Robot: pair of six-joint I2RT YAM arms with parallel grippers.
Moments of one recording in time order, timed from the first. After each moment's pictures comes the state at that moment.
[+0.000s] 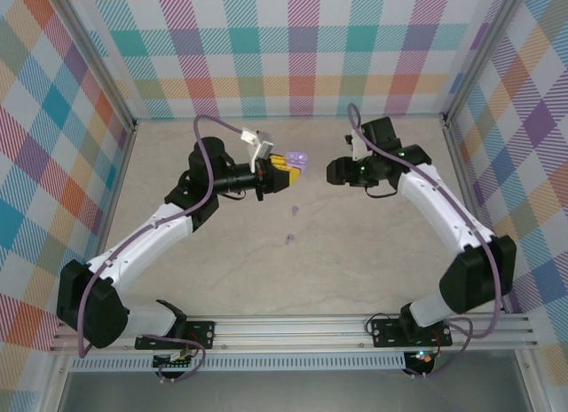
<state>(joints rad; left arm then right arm) -0.54 1.29 1.06 0.14 0.77 -0.22 0.37 1.56 1.39 -0.84 -0.32 0.32</state>
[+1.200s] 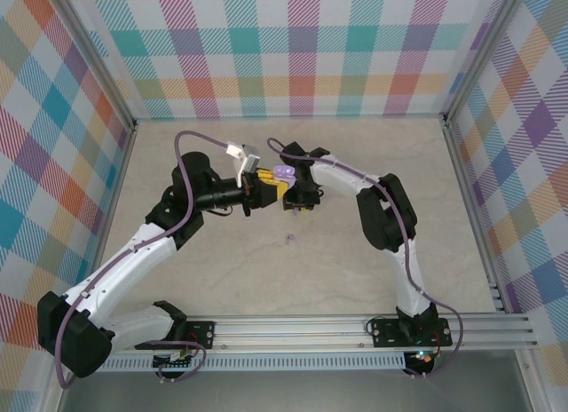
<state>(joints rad) -0.54 1.13 0.97 0.02 0.73 -0.24 0.64 2.23 1.79 -0.96 -0.14 0.53</state>
